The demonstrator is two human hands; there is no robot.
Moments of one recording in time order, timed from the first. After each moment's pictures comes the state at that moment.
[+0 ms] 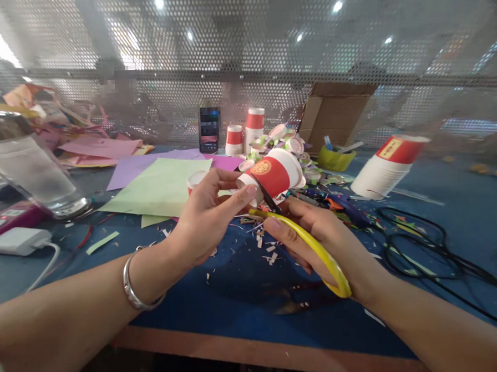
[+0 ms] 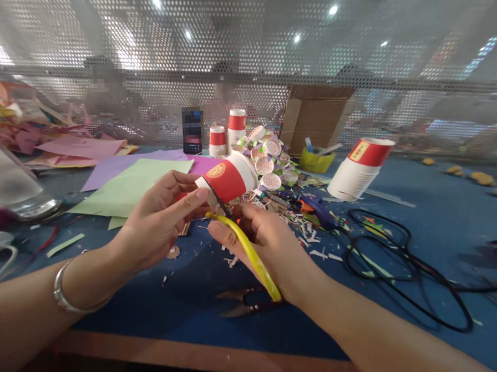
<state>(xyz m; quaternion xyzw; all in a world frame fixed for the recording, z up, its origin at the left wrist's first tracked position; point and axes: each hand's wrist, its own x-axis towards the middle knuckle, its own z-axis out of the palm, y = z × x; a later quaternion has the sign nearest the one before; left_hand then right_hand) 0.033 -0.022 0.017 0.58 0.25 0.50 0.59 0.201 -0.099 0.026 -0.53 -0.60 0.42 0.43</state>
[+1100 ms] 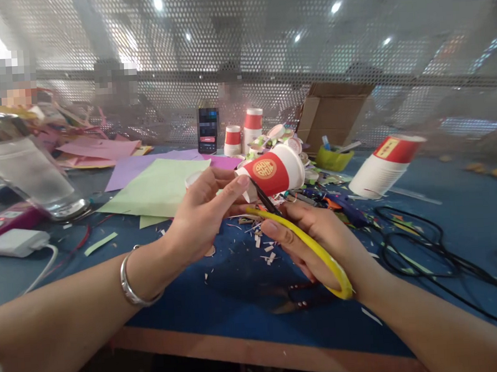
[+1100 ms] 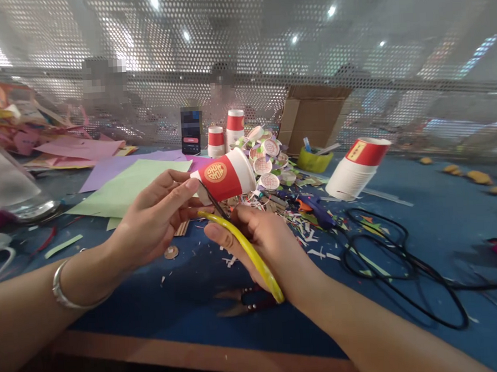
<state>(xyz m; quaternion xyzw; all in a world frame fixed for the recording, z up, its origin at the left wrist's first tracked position) 0.035 -0.023 0.025 0.56 0.25 0.51 0.61 0.200 -0.101 0.029 -0.53 -0.64 0.38 0.41</state>
